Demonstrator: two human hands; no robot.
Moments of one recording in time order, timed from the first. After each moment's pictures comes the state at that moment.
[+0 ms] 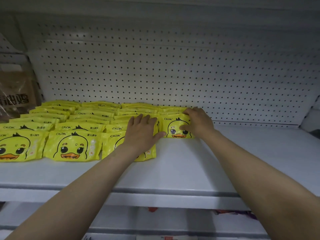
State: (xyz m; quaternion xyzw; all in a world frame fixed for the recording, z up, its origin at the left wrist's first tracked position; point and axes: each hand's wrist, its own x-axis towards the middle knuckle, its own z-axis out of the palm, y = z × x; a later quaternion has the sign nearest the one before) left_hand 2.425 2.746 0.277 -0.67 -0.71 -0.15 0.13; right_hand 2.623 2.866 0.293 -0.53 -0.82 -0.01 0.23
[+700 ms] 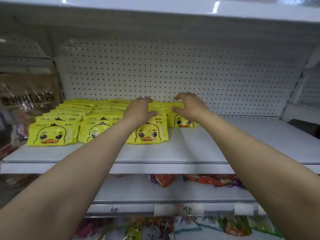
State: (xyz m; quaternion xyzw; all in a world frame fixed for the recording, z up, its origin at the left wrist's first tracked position) left_hand 2.379 2.674 0.343 -0.67 -0.68 -0.29 0.03; right_hand 2.580 2.735 0.361 -0.50 -0.83 -0.01 0.25
